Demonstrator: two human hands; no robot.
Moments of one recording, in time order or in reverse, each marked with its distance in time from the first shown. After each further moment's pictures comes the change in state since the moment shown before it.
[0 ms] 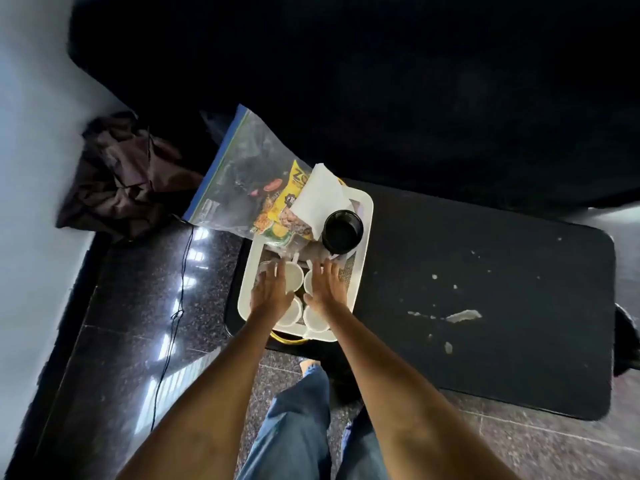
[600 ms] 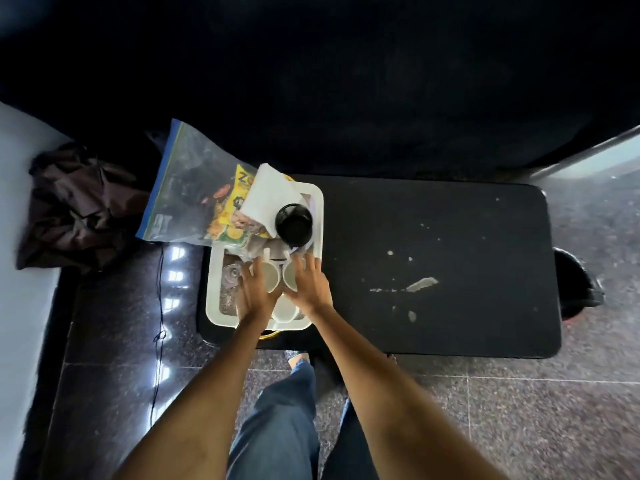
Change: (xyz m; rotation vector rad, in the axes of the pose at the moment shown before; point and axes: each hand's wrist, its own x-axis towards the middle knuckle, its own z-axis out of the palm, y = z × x) left_hand -0.031 0.056 0.008 -0.187 0.207 -0.031; right_hand -0.047 0.044 -0.024 0.160 0.209 -0.042
